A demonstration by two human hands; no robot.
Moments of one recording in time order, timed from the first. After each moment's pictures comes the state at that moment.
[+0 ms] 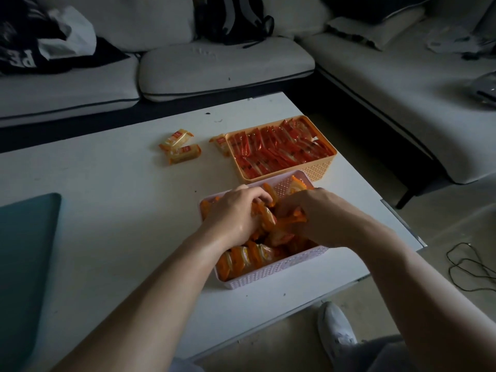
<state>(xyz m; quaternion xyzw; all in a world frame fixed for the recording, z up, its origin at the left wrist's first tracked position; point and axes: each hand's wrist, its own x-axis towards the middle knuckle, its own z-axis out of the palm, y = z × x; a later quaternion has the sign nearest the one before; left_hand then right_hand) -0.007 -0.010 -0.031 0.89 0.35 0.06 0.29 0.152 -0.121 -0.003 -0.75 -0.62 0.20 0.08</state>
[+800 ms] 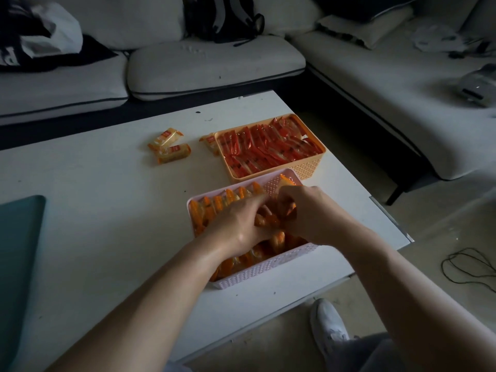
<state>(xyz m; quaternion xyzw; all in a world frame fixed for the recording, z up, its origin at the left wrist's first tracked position) 0.007 -0.024 -0.045 0.88 0.28 0.05 0.38 0.156 -0.126 -0.014 -0.76 -0.60 0.17 0.18</state>
